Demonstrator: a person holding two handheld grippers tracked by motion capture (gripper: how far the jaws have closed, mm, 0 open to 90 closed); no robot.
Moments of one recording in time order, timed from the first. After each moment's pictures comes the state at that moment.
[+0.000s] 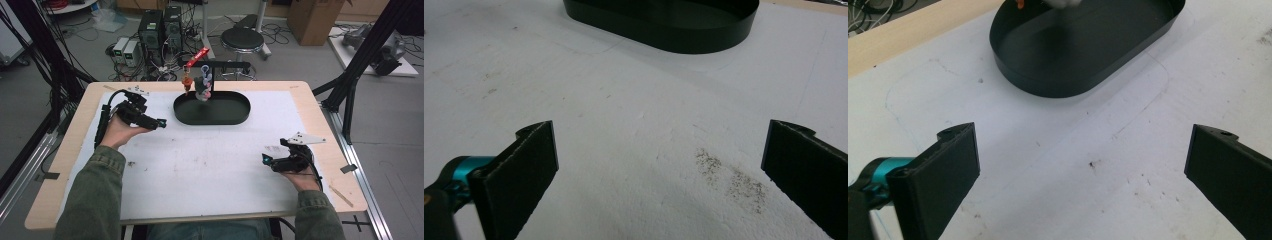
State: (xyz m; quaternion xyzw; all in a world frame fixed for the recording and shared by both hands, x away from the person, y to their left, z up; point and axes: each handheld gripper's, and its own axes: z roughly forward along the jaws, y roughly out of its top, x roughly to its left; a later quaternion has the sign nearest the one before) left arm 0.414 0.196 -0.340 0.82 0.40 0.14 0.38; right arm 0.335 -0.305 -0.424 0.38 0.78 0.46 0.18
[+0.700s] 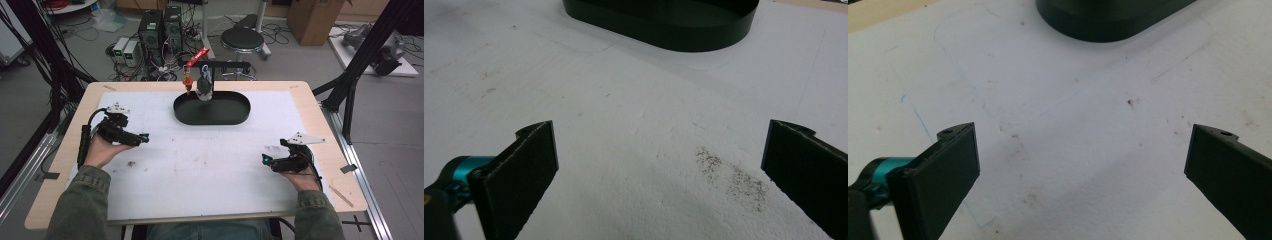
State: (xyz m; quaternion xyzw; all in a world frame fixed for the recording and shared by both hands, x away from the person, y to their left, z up) left arm 0.375 0.239 -0.373 0.81 0.44 0.17 0.36; right arm 0.335 -0.305 -0.424 0.39 0.78 0.46 0.18
